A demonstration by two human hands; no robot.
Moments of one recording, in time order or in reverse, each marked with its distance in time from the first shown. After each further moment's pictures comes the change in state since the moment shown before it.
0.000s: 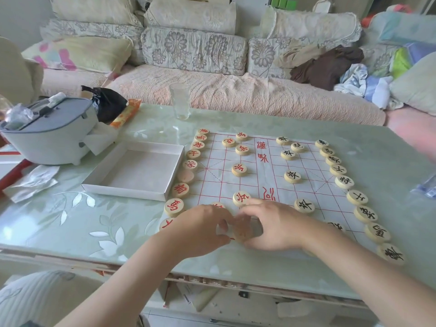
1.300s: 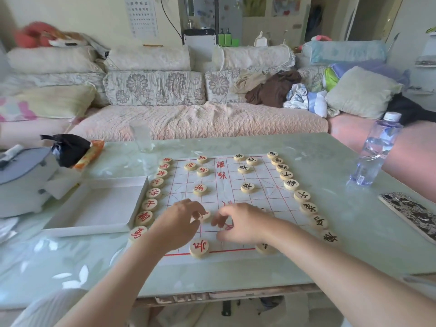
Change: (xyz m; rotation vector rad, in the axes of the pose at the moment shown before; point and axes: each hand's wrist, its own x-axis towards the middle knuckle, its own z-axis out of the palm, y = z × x) left_hand 0.044 0.029 -0.003 0.109 0.190 0.063; right_hand -0.035 0.016 -0.022 0.220 0.147 0.162
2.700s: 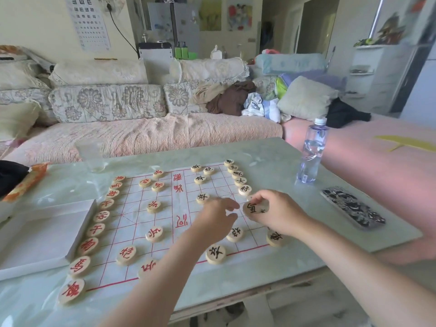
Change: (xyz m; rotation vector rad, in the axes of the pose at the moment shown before) left_hand 0.070 0.160 0.054 -0.331 -0.096 0.042; right_hand -0.087 0.129 -0.065 0.155 0.534 0.304
